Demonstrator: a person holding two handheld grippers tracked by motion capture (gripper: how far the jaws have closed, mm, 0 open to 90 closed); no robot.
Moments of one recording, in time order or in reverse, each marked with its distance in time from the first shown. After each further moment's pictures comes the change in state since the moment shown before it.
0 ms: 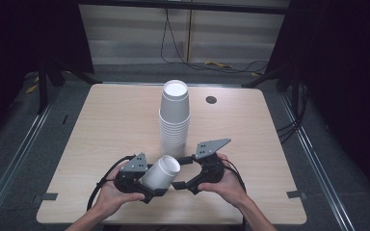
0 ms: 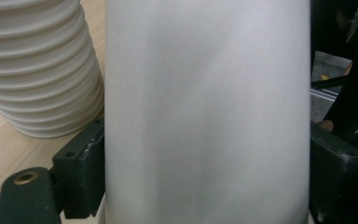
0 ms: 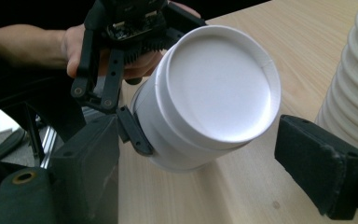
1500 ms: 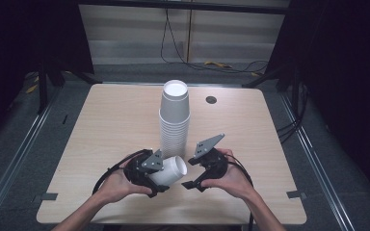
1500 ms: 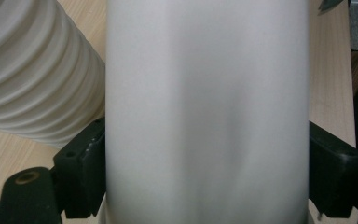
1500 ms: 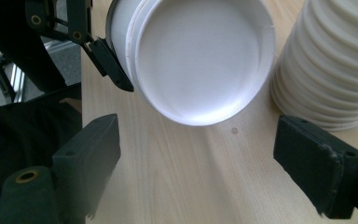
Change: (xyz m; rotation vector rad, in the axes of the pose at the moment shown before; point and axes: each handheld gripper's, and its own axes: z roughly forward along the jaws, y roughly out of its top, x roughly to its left) left arm 0.006 0.034 0.017 0.269 0.027 0.232; right arm -0.017 0.001 -0.005 0.302 -0.078 -0.047
